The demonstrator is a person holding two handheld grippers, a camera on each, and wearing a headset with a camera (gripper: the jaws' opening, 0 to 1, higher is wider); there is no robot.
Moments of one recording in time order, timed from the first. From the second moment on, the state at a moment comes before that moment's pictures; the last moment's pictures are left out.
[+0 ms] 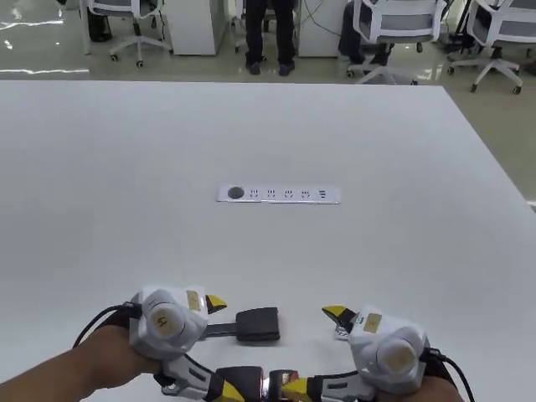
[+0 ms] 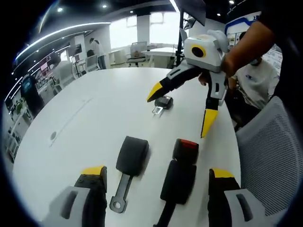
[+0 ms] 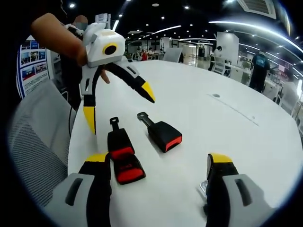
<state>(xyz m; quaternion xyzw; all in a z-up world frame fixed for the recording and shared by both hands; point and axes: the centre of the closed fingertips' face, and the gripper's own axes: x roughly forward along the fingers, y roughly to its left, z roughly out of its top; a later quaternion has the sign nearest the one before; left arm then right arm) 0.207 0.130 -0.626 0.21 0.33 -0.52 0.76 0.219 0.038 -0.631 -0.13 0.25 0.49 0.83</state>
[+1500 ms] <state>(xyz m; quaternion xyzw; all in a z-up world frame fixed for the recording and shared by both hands) 0.271 0.113 -0.654 0.19 0.35 -0.53 0.75 0.262 -0.072 -0.665 -0.14 0.32 0.50 0.79</state>
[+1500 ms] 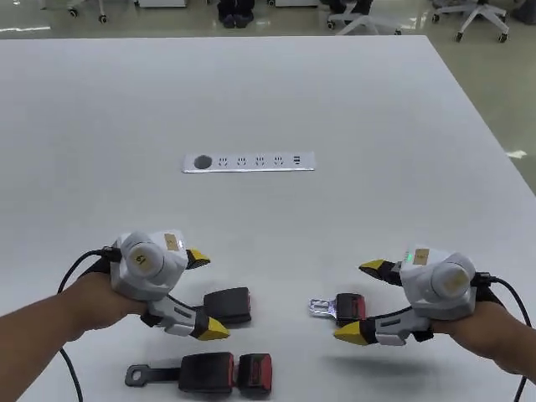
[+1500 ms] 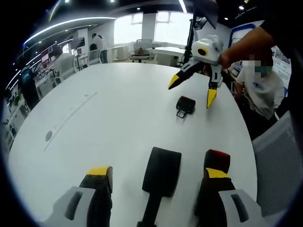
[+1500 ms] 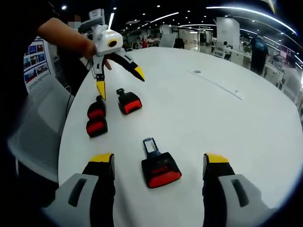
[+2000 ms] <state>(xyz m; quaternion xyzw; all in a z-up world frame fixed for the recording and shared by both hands) 0.266 0.117 -0.690 0.21 0.38 -0.54 0.72 0.253 -0.076 -0.690 -0.16 0.35 0.53 0.76</state>
